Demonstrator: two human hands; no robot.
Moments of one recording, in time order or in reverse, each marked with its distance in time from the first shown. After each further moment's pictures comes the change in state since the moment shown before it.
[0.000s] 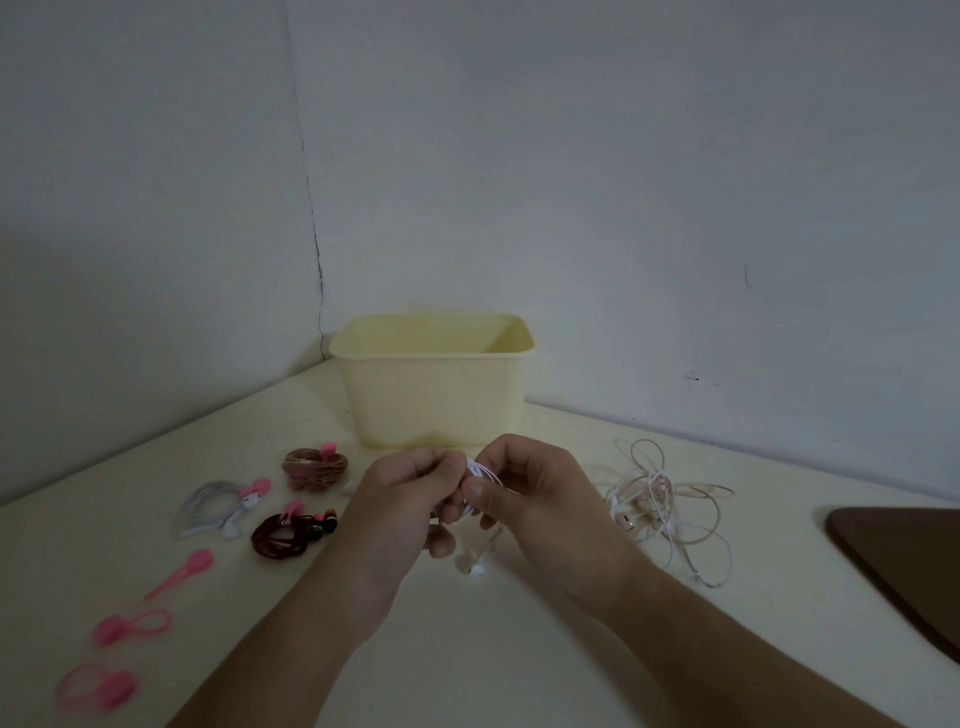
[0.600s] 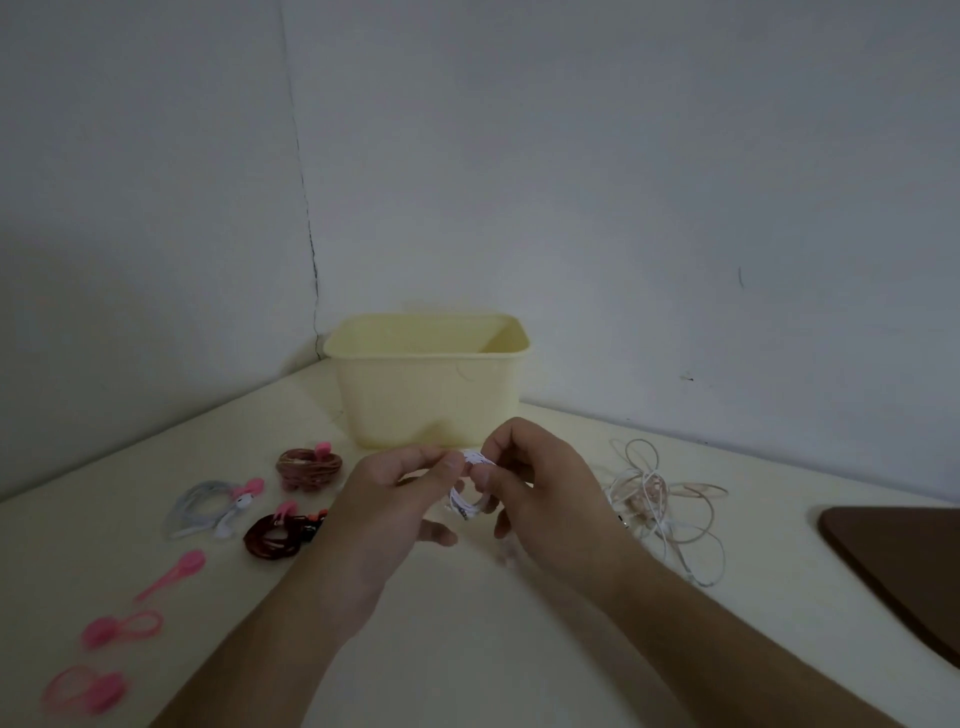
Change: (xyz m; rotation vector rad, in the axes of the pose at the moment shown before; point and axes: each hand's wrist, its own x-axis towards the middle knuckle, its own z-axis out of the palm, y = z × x) left_hand 0.003 -0.004 -0.007 0.042 0.009 -0.003; right_hand -0.001 -0.011 -0.005 -0.268 0.093 0.016
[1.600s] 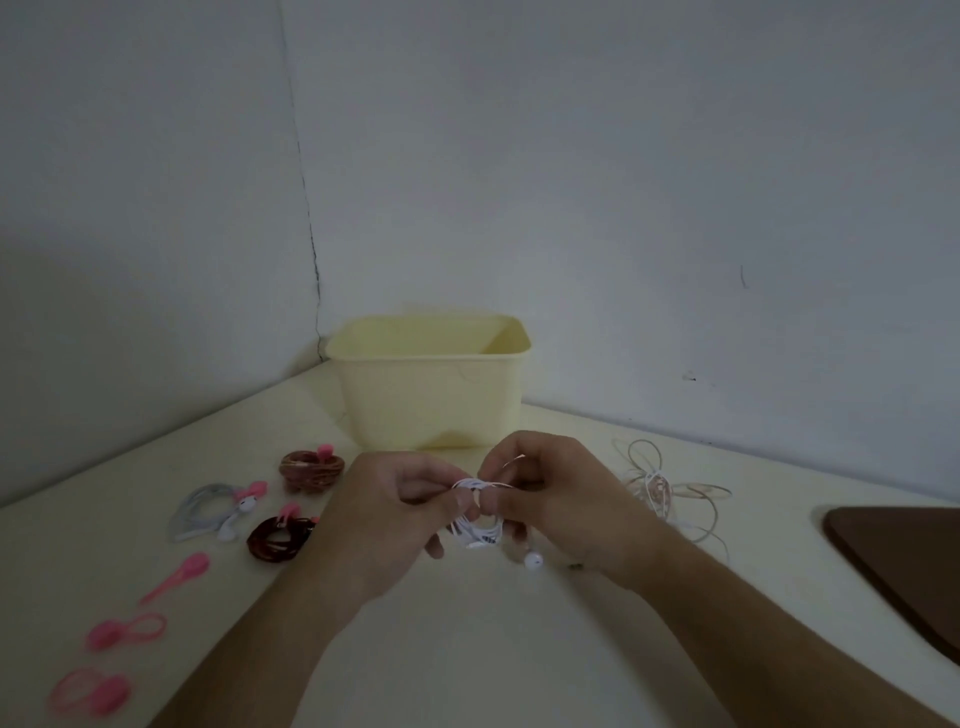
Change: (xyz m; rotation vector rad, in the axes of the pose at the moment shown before) left_hand 0.001 0.002 -0.009 0.284 -0.040 0.058; right_hand 0.006 0.001 -0.023 0.149 -0.216 0.143
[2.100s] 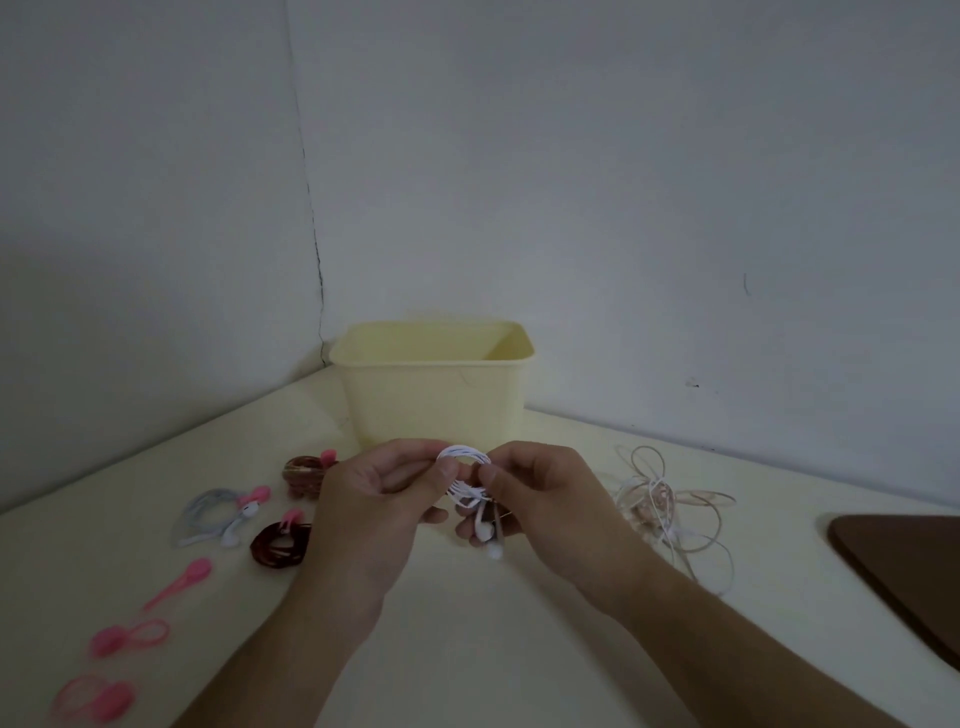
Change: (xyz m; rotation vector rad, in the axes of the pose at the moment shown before) left_hand -0.003 0.001 0.009 -0.316 0.238 0.047; right_hand -0.001 -0.002 0.021 0.172 0.076 -0.015
